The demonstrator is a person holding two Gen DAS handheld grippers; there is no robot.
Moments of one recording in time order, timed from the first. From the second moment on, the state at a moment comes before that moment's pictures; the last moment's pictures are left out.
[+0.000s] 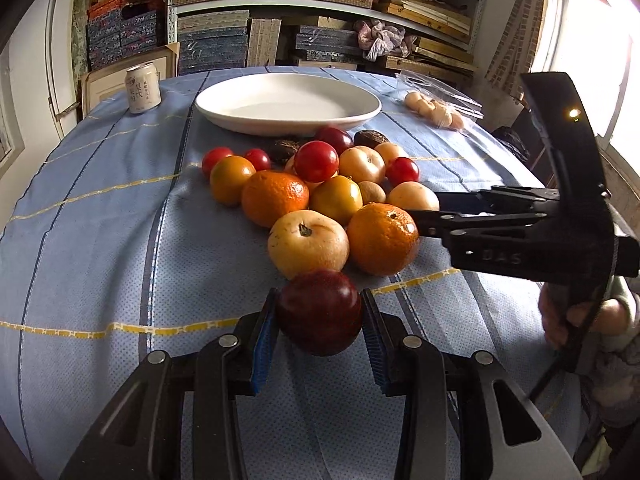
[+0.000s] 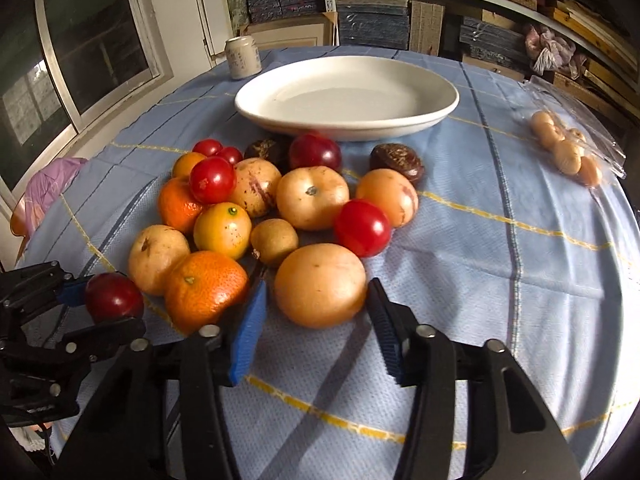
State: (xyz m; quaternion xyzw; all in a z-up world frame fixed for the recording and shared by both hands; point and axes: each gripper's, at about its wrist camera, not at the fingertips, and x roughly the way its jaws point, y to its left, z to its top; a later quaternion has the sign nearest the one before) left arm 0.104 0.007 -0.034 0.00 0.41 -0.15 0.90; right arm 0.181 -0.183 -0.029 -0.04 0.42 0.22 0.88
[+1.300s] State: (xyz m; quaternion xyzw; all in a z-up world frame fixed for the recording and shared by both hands) left arm 0.320 0.026 0.032 -0.01 0.41 -0.05 0.91; right arm 0.346 -0.179 0.039 0.06 0.39 0.19 0.90
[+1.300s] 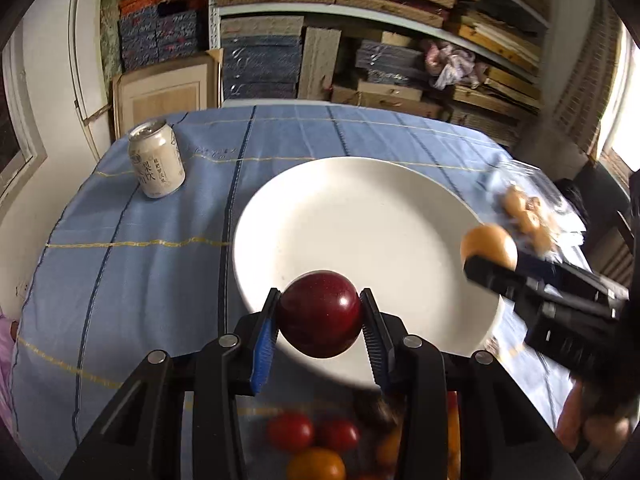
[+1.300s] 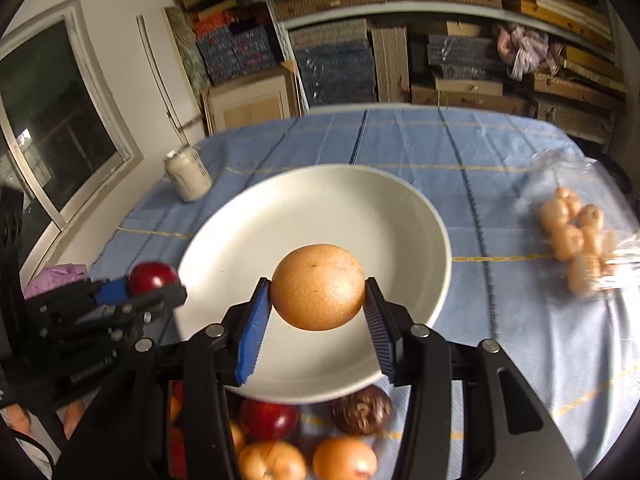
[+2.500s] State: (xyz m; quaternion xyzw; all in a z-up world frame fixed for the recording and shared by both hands) left arm 0.201 0.033 0.044 0.01 0.37 -0.06 0.93; right arm 0.199 -0.247 0.078 0.12 0.21 0.25 0.94
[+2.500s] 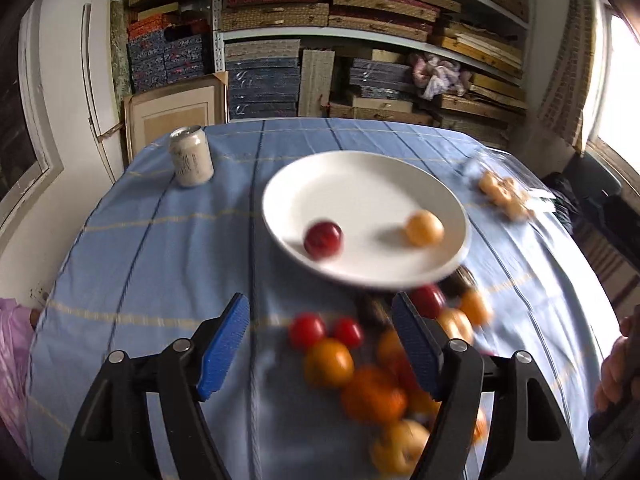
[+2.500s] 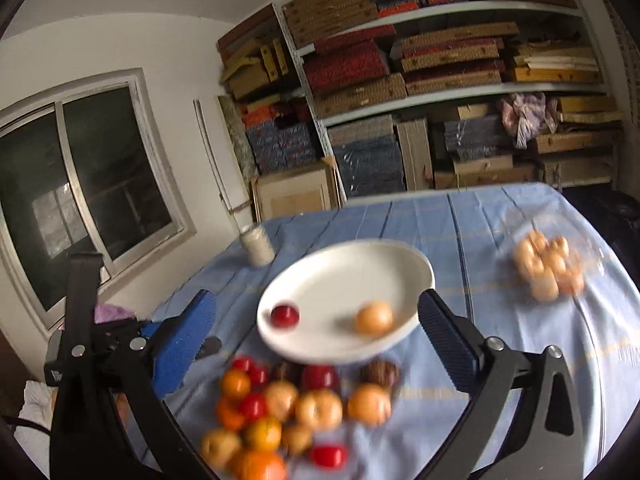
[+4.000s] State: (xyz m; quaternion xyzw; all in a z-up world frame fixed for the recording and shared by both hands) left arm 0.183 -0.029 -0.013 0.09 0.35 -0.16 0.92; right arm 0.202 -0.234 -0.009 0.00 0.34 0.21 0.92
